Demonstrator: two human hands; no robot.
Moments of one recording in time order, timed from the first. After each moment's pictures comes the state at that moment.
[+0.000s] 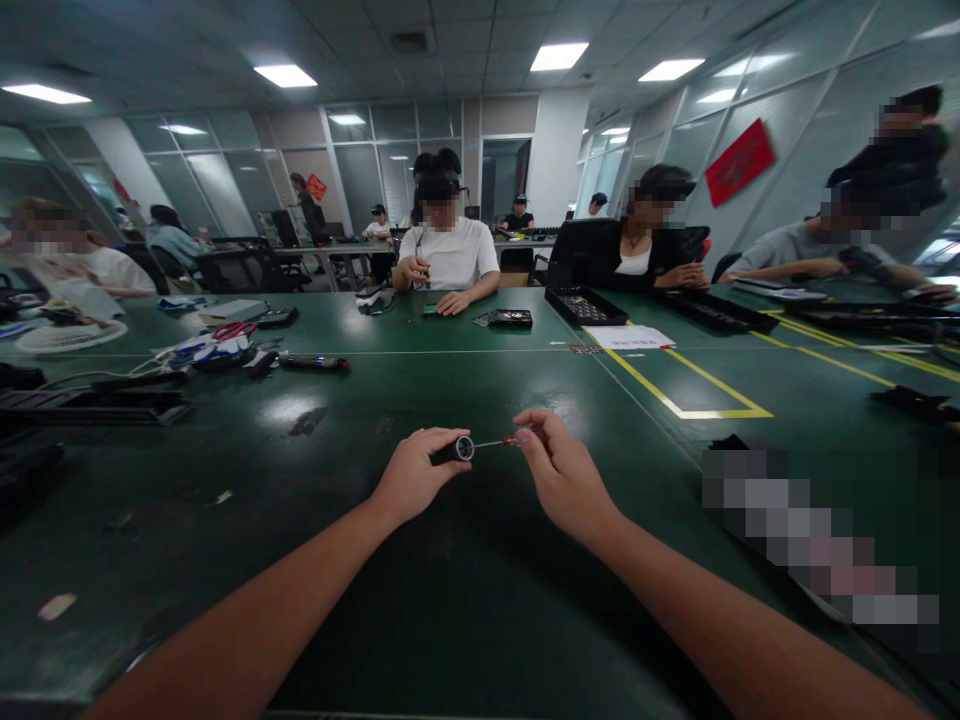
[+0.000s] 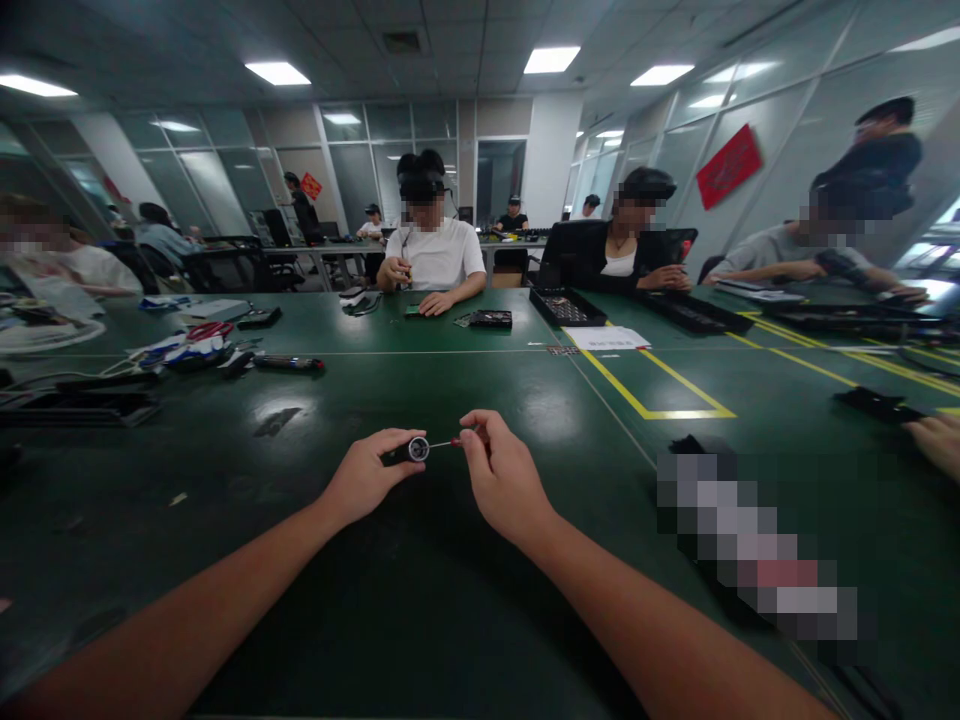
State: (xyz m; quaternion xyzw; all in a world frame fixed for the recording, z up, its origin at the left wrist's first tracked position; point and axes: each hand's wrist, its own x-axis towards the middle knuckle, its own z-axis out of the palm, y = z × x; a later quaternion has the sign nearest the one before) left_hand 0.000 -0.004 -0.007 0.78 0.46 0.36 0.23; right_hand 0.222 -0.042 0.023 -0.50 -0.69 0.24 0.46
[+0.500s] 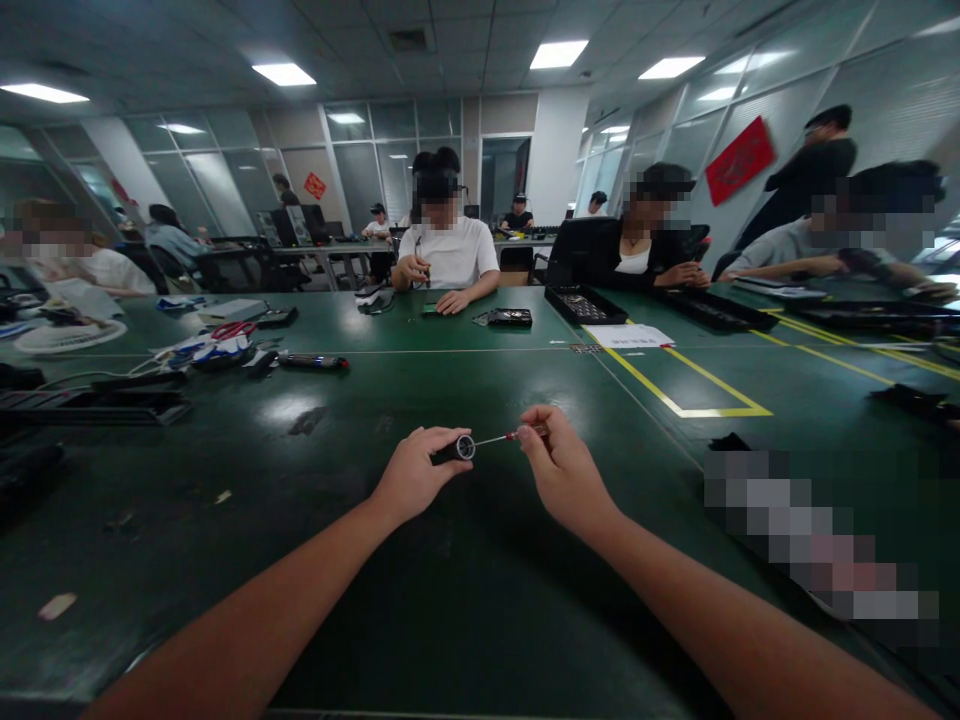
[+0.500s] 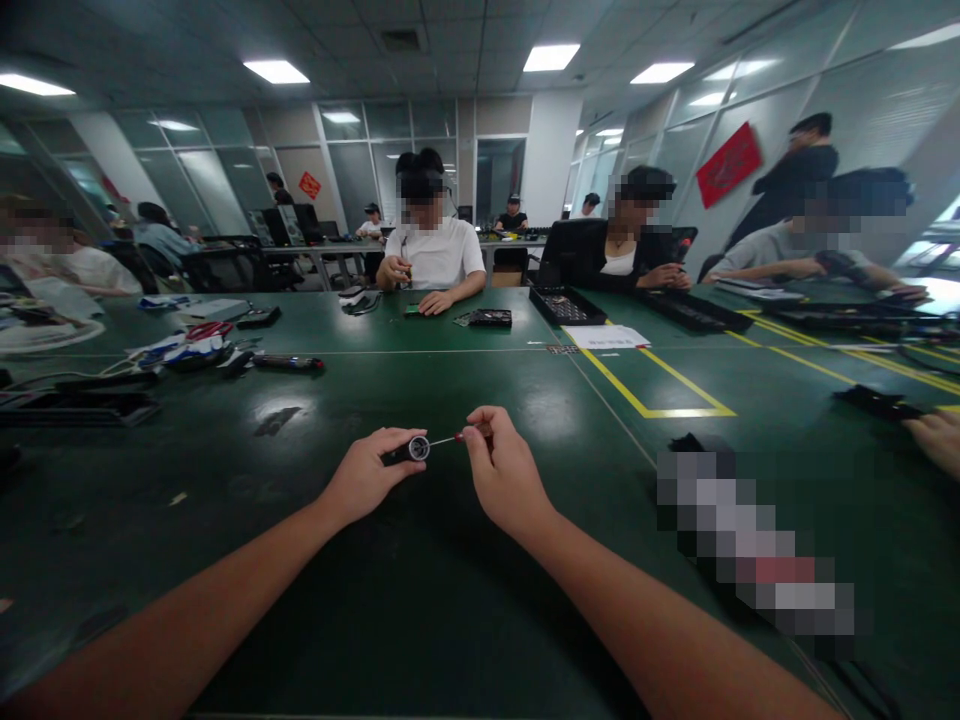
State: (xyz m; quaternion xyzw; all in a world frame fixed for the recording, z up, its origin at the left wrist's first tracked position) left_hand 0.000 -0.005 -0.008 0.79 0.46 0.35 0.22; right_hand 0.221 -0.037 0.018 -0.51 -0.67 0.24 0.49
